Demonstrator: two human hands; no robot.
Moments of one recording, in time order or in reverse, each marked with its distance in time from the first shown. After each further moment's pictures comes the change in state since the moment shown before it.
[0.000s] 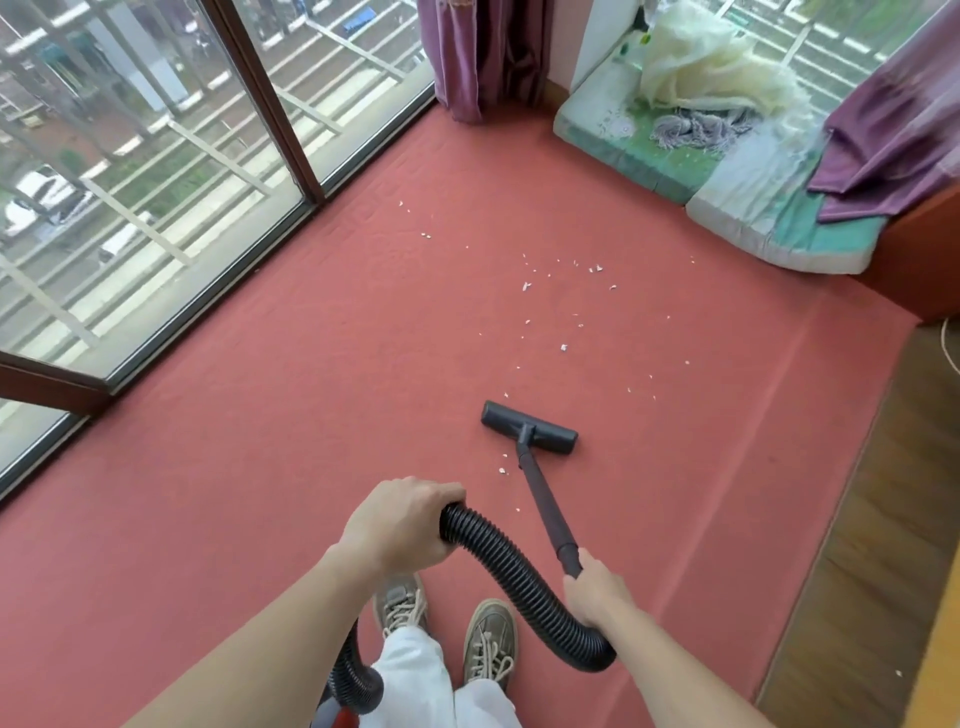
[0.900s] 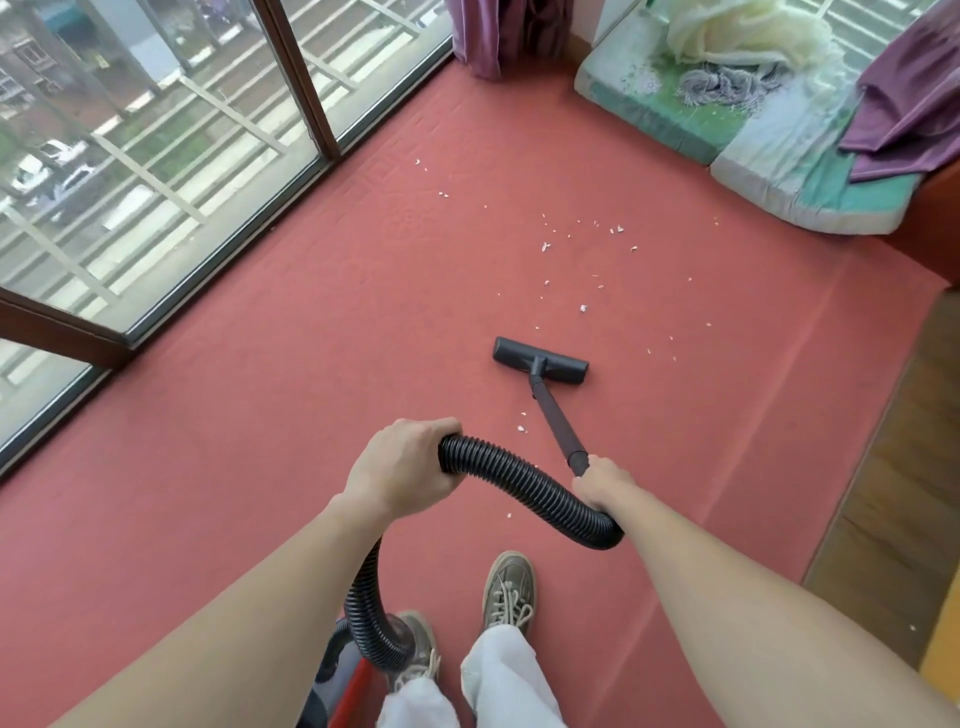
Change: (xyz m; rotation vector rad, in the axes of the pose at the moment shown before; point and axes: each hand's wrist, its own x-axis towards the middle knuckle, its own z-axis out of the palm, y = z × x) left_hand -0.041 -0.022 0.015 -0.162 0.195 -0.118; right_hand 0.037 -0.041 0.000 -0.118 0.078 -0.023
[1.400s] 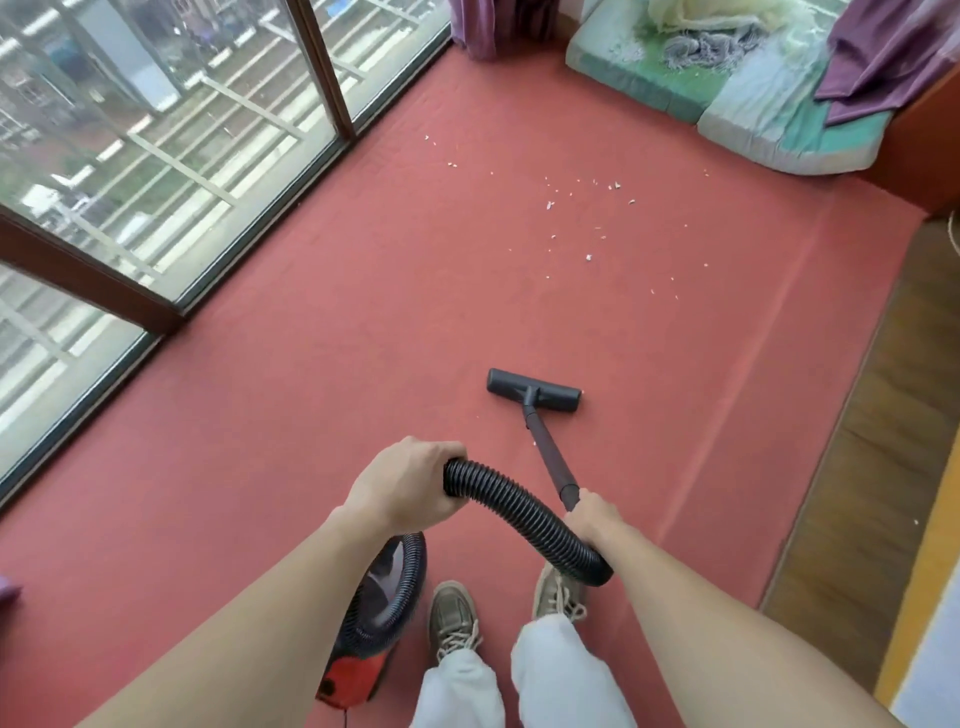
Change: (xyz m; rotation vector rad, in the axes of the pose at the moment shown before) left_hand -0.192 -0.008 0.016 0.044 -0.174 0.053; right_hand -0.139 0.056 0.180 0.125 -0.099 -0.009
